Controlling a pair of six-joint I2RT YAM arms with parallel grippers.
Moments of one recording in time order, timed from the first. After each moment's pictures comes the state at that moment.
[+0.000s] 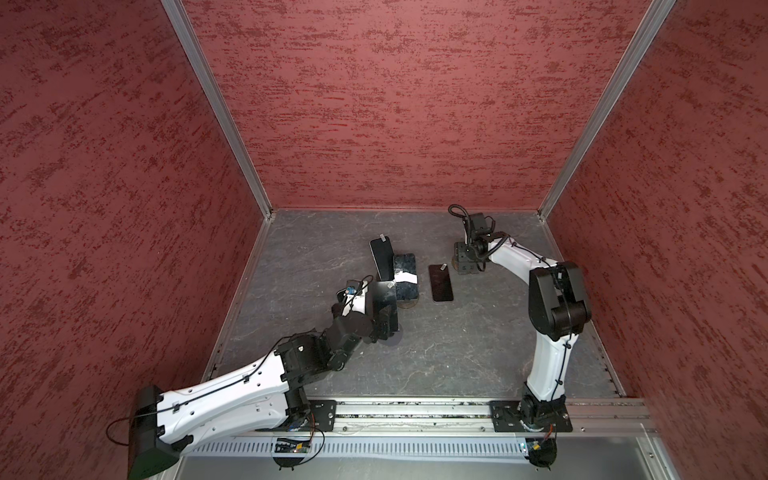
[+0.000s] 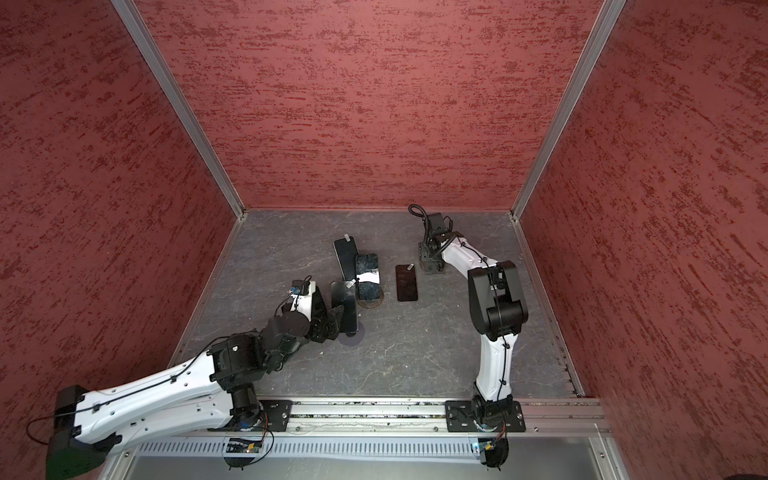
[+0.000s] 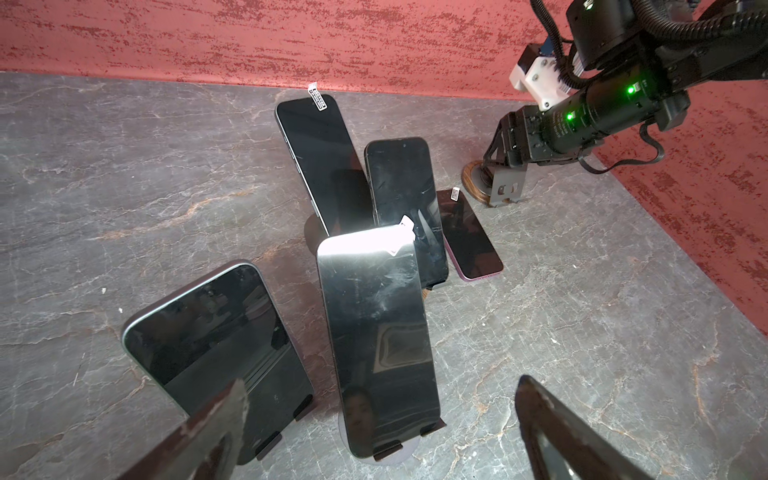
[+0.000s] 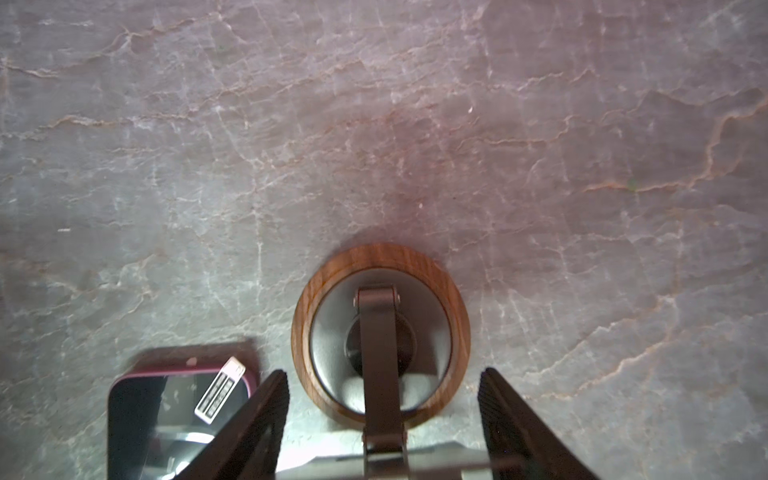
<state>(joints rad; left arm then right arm) -1.07 0.83 0.65 -0.40 -0.60 -0.60 0.23 1.99 1.47 -0.50 0.15 0.21</state>
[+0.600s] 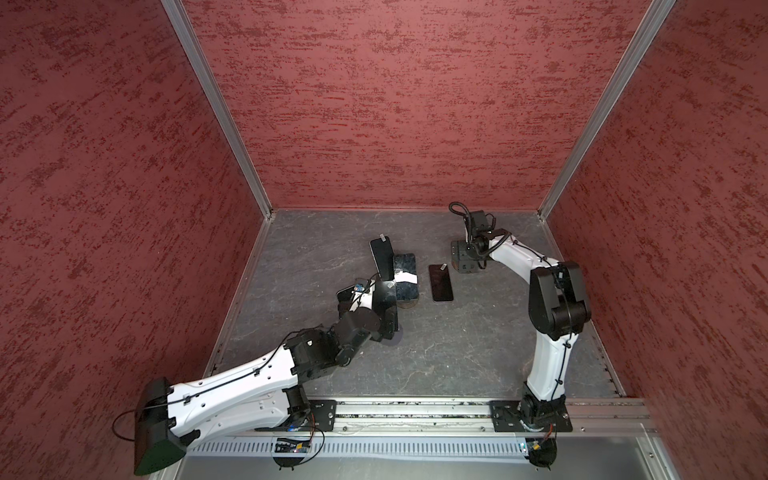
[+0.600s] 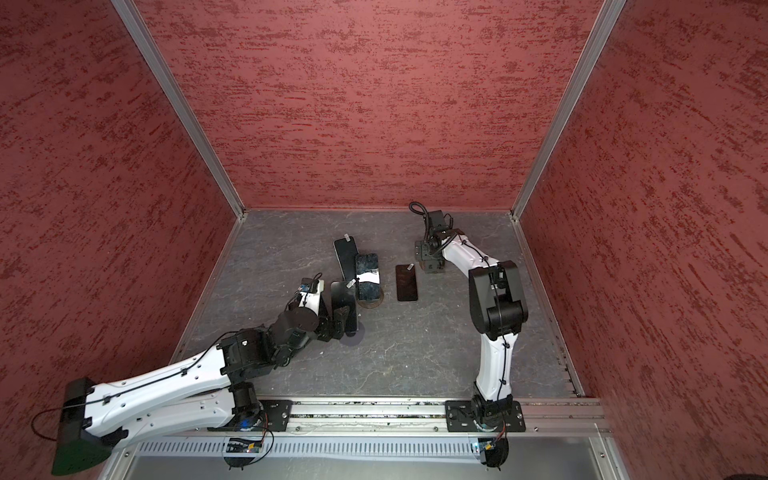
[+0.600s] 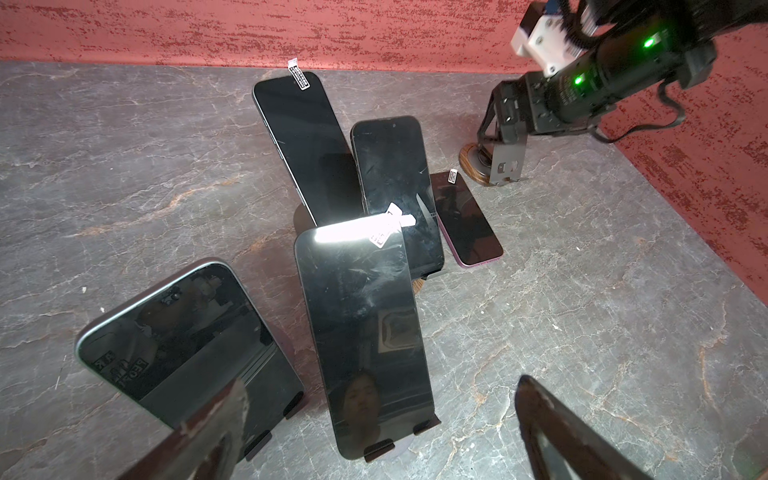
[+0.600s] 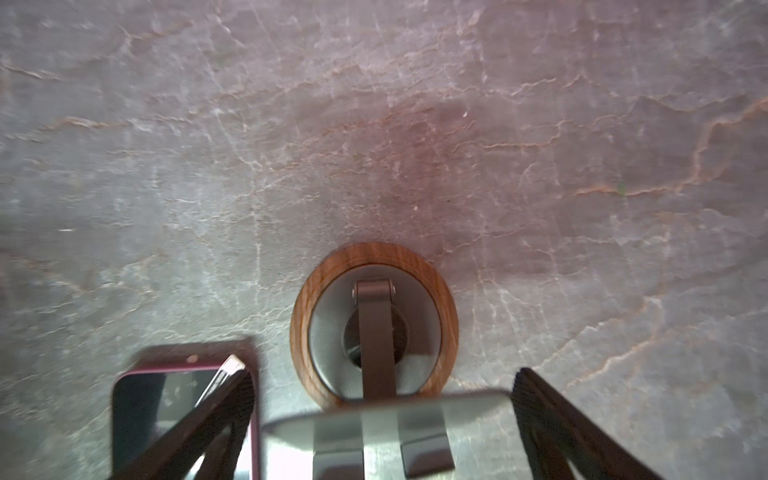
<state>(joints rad) -1.06 0.90 0.68 -0.41 -0.56 -0.59 0.23 1.96 1.50 -0.55 0.15 0.21</state>
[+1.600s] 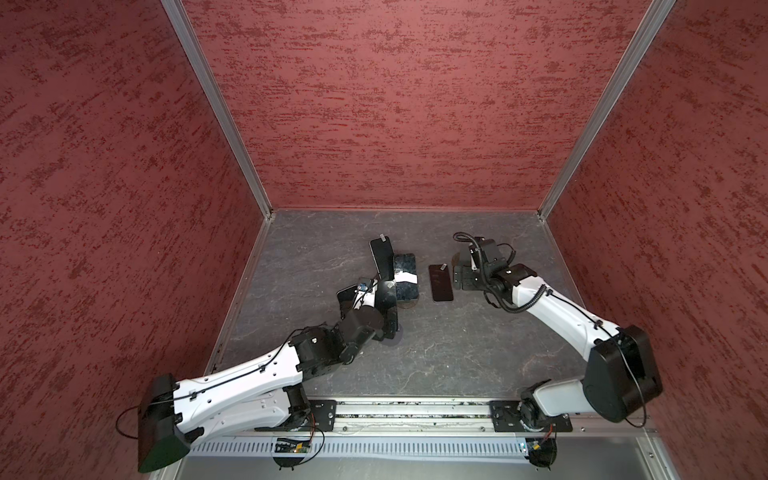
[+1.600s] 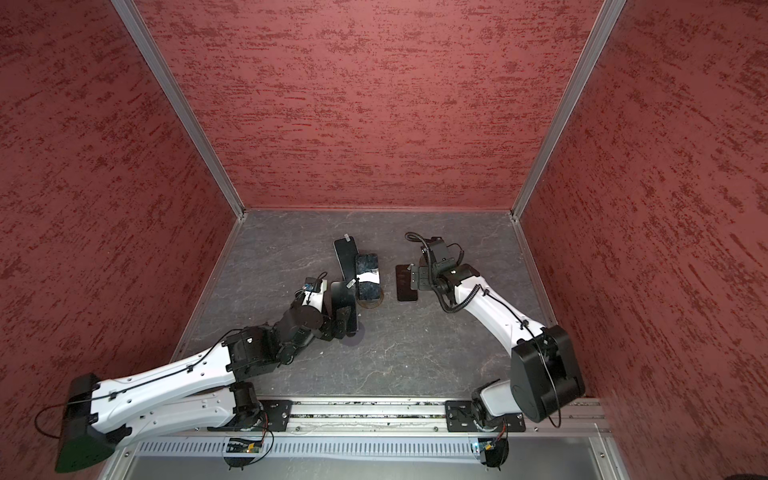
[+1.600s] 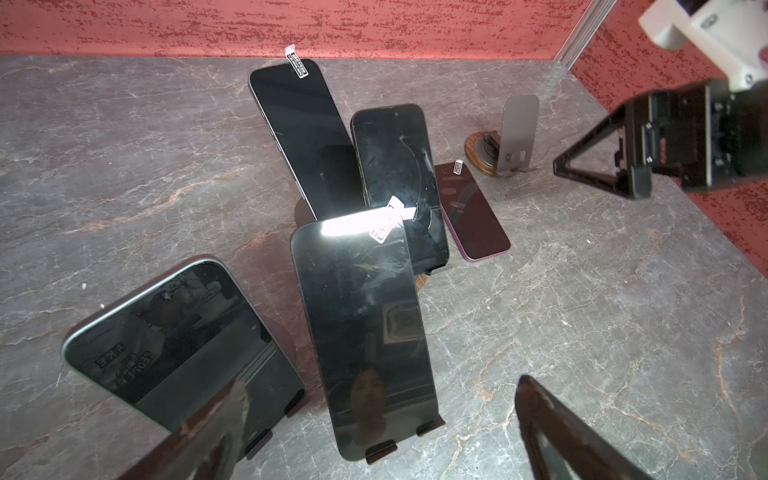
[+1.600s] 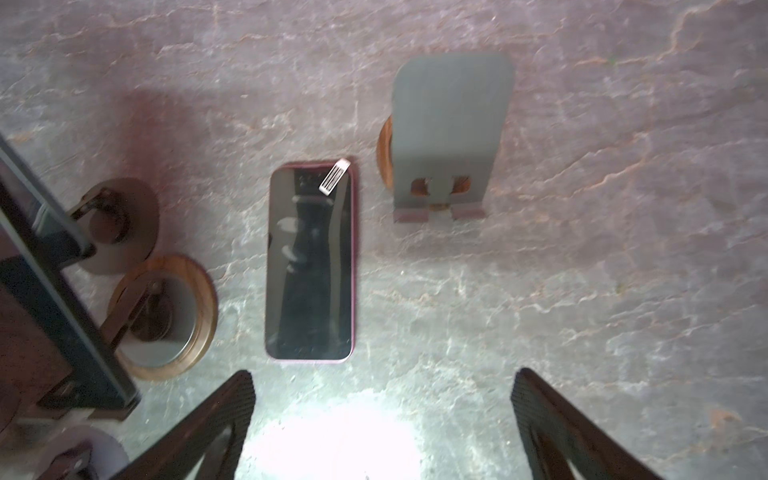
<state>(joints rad) -1.05 0.94 0.69 -0.41 -0.55 -0.59 0.43 1.41 1.01 -0.55 0.15 0.39</state>
